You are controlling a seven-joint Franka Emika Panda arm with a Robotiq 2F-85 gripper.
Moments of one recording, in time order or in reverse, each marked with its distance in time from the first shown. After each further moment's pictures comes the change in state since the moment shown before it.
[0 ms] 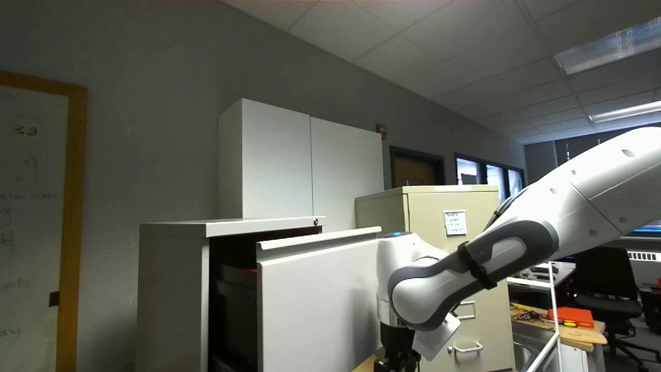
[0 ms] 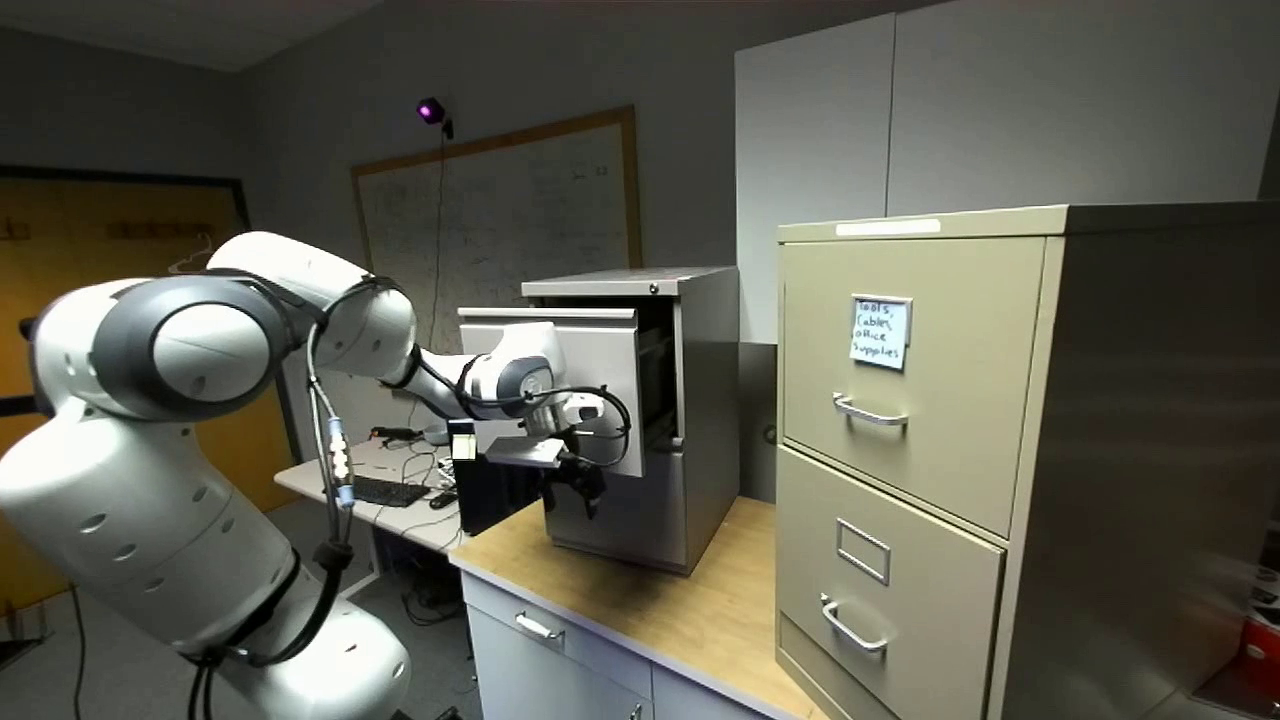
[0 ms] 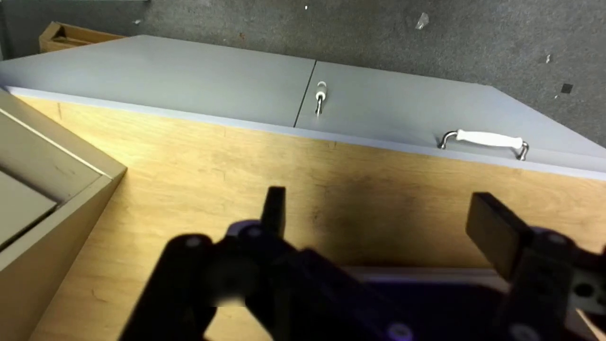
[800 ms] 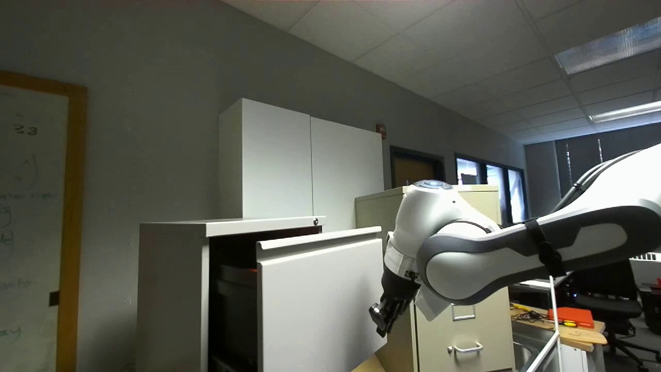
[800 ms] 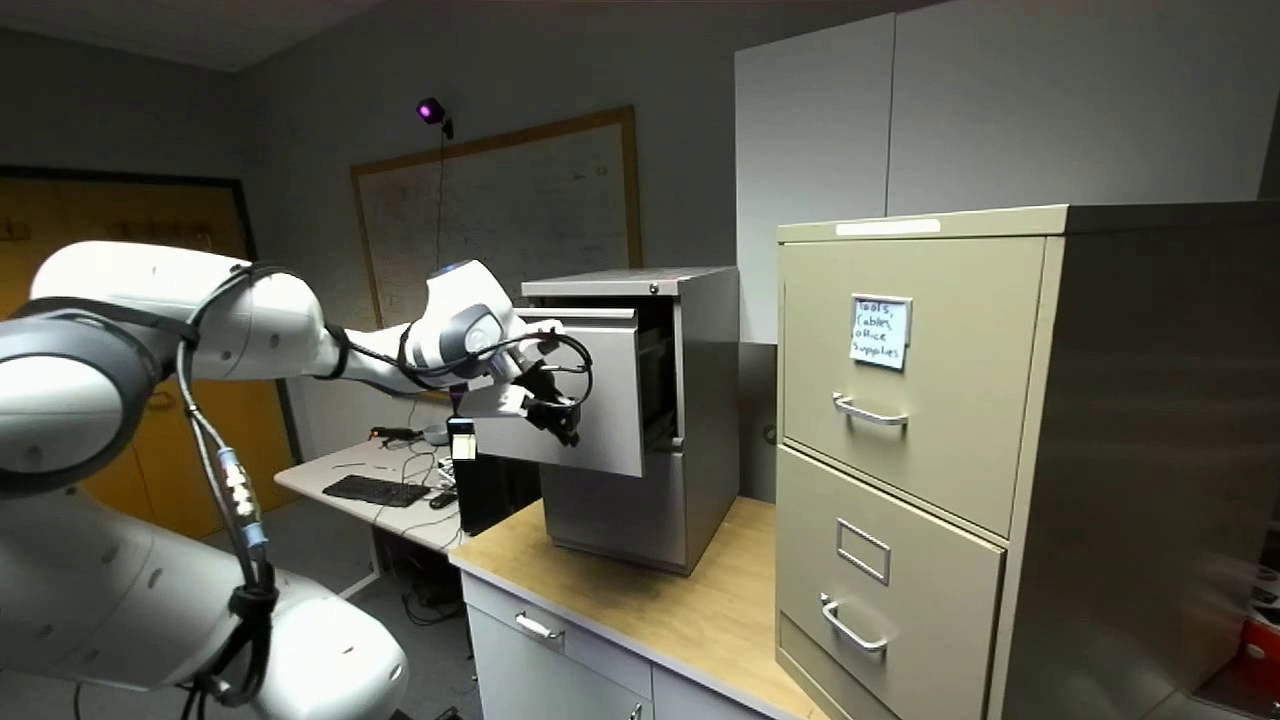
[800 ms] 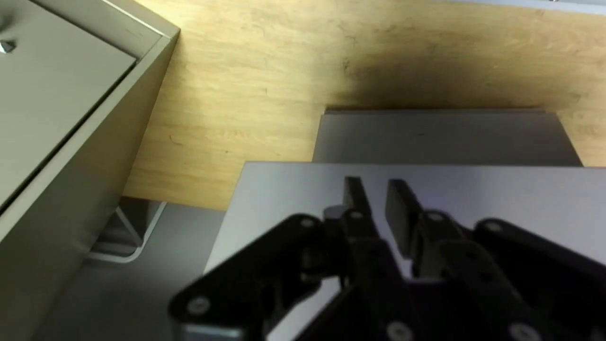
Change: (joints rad) arm -0.018 -0.277 0.065 -0.024 -0.086 0.123 0.144
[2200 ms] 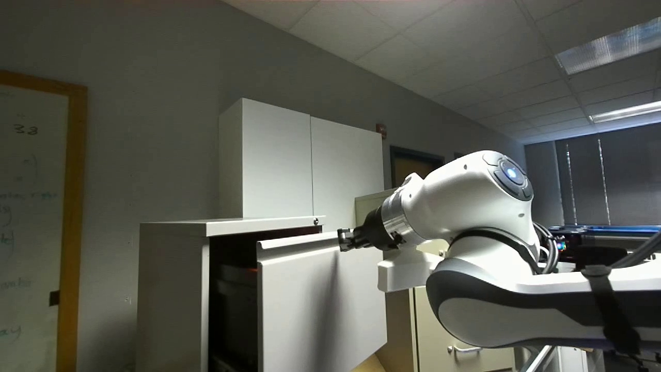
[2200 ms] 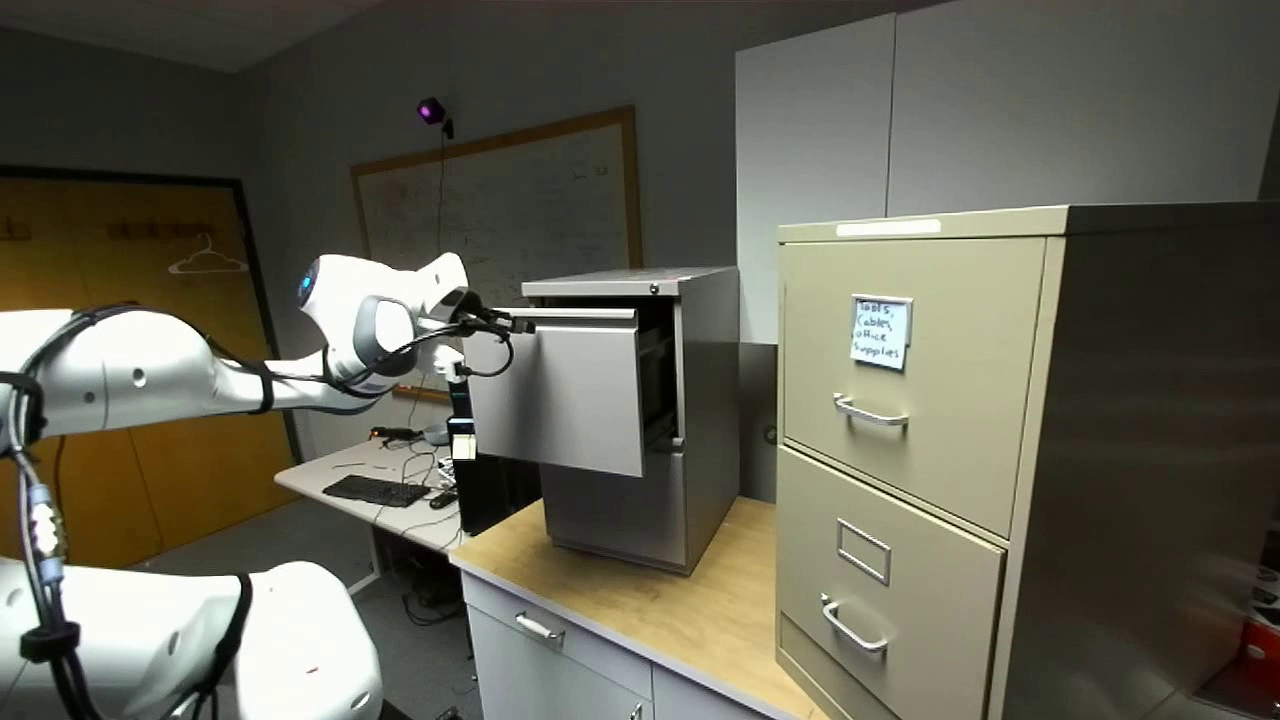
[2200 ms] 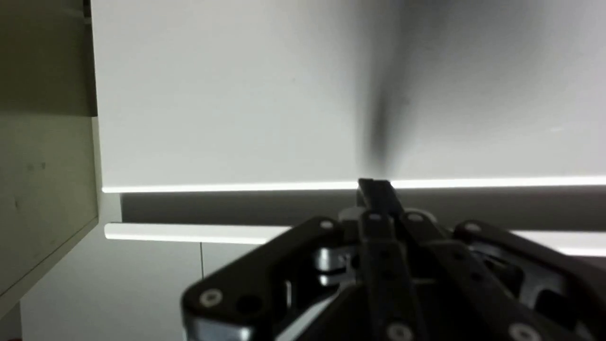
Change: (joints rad) arm -0.274 -0.284 0.367 -0.063 0.063 0.587 0.417
